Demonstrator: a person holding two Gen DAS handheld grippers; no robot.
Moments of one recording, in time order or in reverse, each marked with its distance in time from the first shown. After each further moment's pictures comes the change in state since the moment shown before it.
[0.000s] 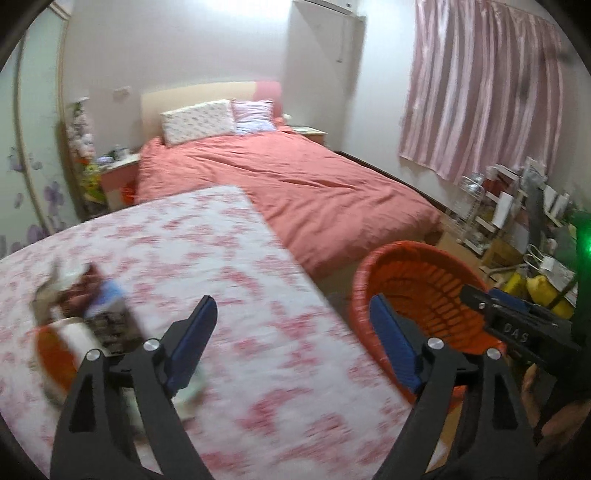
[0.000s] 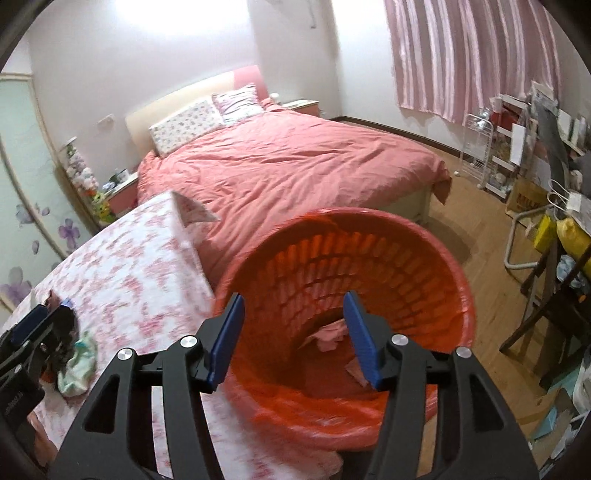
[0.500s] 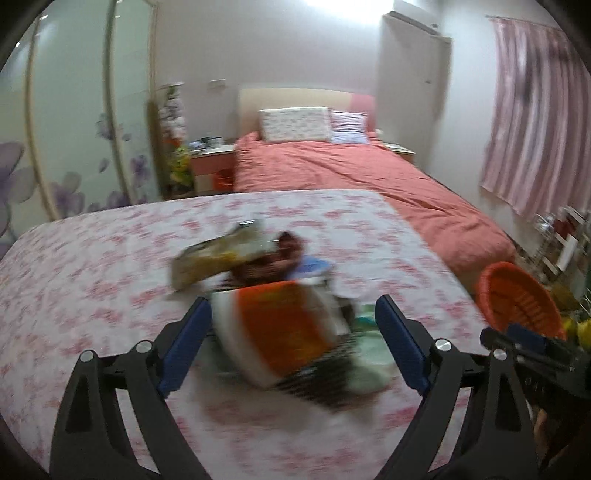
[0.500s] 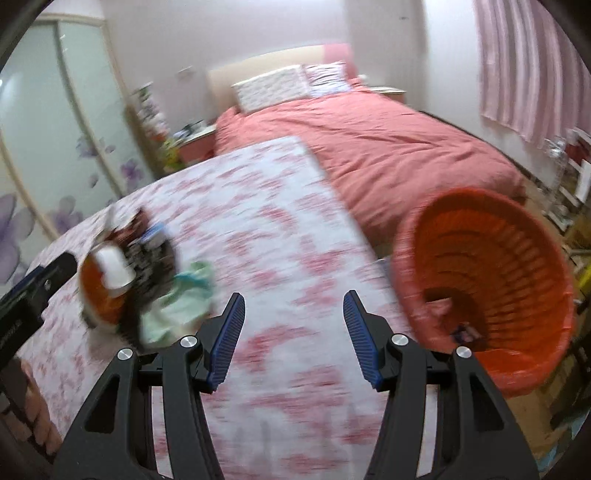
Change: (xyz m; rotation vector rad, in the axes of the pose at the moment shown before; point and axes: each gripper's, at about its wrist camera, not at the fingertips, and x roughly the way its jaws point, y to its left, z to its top) left arm -0.064 0.155 -0.036 -0.172 -0.031 0.290; right arm -0.003 0.138 -0.055 -0.213 0.099 0.222
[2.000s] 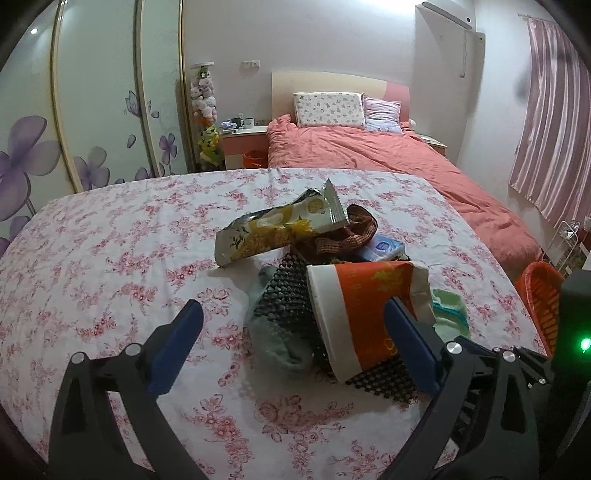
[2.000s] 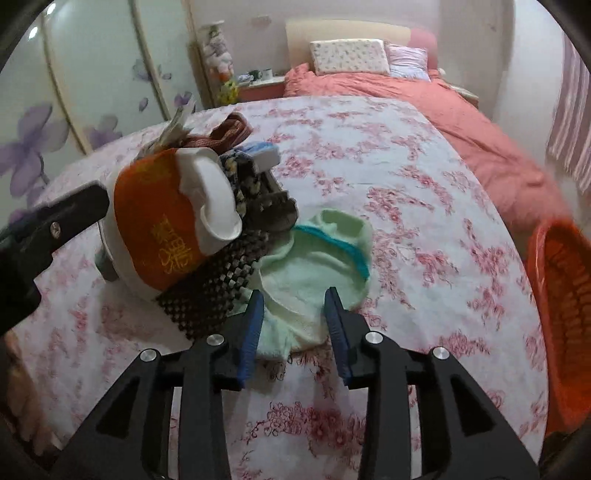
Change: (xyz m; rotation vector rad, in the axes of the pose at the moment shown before) left arm 0.026 0.037 -0.016 -0.048 0.061 0.079; right arm 0.064 0.102 -0.023 -0.264 0.131 0.095
